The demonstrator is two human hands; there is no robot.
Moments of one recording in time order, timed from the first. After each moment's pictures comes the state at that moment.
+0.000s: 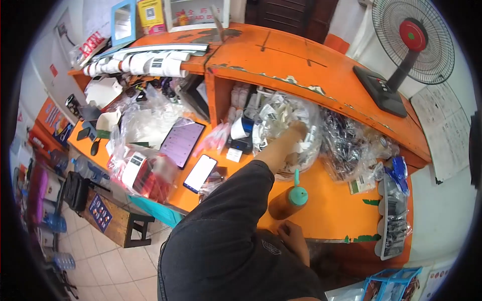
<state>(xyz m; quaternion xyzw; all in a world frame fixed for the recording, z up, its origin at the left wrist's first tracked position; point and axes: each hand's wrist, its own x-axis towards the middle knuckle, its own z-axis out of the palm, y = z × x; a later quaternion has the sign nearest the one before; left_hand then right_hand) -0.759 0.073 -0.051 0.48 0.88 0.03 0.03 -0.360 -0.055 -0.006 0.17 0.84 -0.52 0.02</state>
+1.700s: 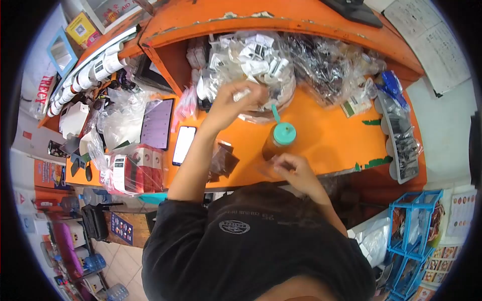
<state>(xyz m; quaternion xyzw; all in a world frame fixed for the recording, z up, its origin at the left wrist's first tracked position) -0.606 -0.163 0.092 0.43 0.57 0.66 0.23 -0.374 -0.053 0.031 0.10 0.76 -0.64 -0.07</state>
